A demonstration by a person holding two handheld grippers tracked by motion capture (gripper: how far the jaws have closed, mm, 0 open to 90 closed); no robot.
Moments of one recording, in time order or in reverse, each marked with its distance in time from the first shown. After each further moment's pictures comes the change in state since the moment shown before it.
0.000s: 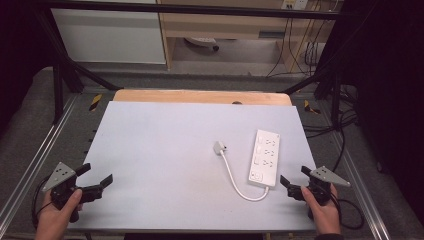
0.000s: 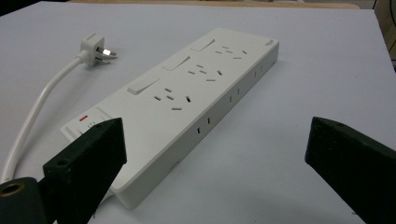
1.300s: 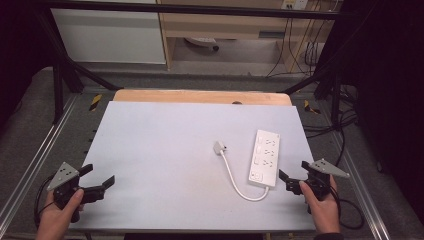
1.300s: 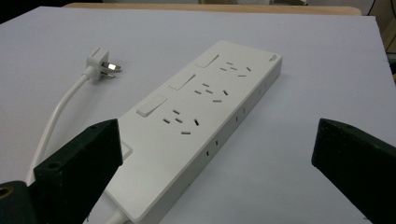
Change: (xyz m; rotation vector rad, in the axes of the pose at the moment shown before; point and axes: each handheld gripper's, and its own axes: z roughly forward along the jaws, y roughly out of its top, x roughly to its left) left arm 0.000 -0.002 0.003 0.028 -0.007 0.009; right arm 0.008 0.028 -0.001 0.024 -0.017 0.034
